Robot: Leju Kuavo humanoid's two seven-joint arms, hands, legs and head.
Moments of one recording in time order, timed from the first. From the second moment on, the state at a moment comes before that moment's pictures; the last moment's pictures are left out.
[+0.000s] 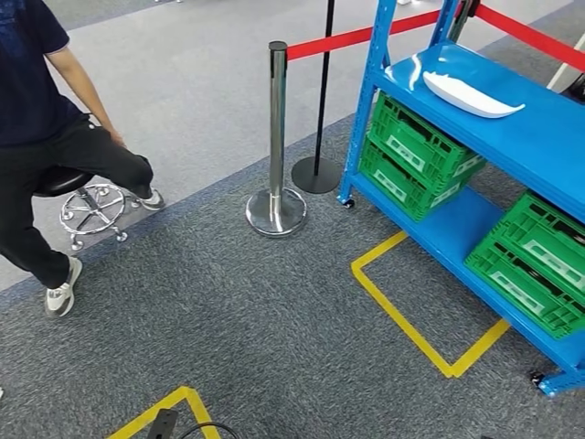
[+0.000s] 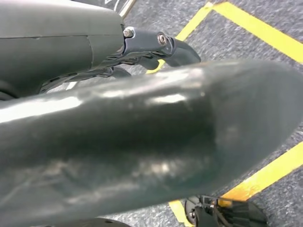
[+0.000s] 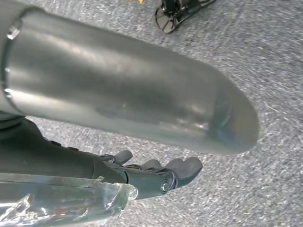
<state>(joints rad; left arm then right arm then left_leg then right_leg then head) -0.09 -0.19 0.78 -0.20 -0.79 0.34 0.00 -0.07 0.09 -1.18 -0.21 0.95 -0.29 -0.06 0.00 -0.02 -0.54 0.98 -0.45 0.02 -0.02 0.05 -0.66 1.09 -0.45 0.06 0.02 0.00</state>
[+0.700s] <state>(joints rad) -0.08 -0.19 0.78 -0.20 -0.77 0.33 0.02 -0.08 0.09 -1.15 -0.21 1.00 -0.24 -0.09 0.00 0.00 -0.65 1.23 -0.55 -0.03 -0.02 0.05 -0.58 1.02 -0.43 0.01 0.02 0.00</state>
